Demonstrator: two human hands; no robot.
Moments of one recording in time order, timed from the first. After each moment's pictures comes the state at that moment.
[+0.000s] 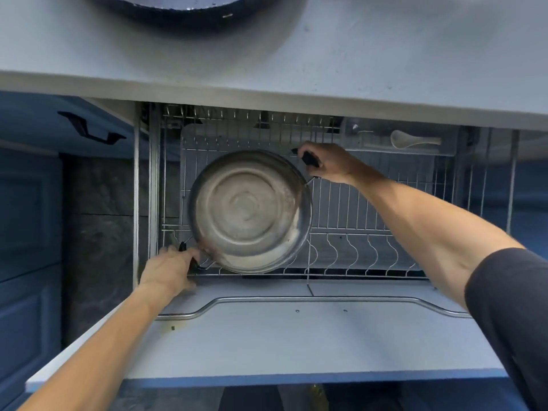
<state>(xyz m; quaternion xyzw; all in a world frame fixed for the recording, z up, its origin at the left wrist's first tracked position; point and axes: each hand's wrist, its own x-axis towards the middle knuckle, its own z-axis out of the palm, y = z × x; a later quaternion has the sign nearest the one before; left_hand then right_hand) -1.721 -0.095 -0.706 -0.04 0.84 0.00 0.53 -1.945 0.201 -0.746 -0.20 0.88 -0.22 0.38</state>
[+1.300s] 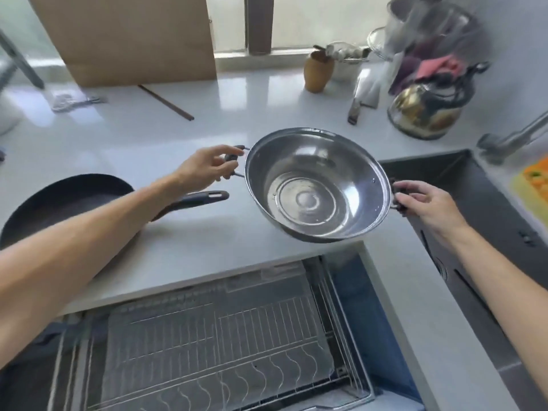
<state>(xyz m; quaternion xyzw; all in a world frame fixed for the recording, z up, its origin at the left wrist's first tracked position) -2.081 0.177 -0.382 0.15 0.86 0.47 0.14 -1.963 0.579 -0.392 0.16 0.83 -0.53 -0.02</state>
